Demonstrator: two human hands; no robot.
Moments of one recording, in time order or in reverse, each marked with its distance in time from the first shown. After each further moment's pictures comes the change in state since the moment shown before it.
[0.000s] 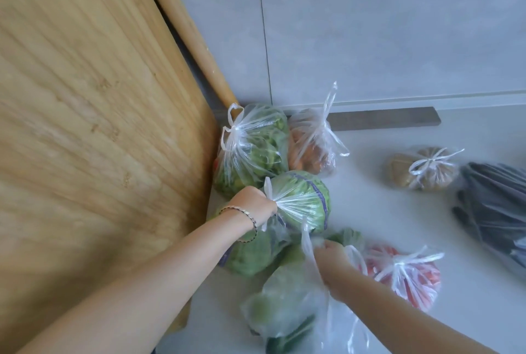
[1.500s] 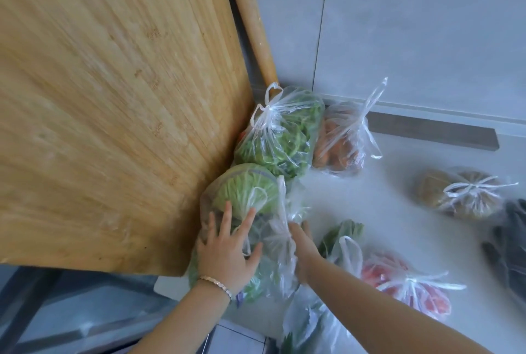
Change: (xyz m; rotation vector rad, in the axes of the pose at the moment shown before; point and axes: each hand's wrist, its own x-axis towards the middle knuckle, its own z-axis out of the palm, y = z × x) left_hand -0.061 -0.108 0.079 0.449 0.369 -0.016; right_hand 0.038 0.019 0.042 0.054 -0.263 0.107
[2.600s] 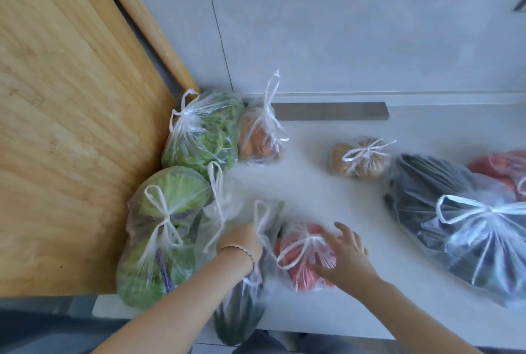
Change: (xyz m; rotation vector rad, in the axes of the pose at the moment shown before) left_hand -0.003 0.153 0.009 0.063 -0.331 0.058; right_hand -0.082 0.031 -0.205 -1.235 0.408 -0.463
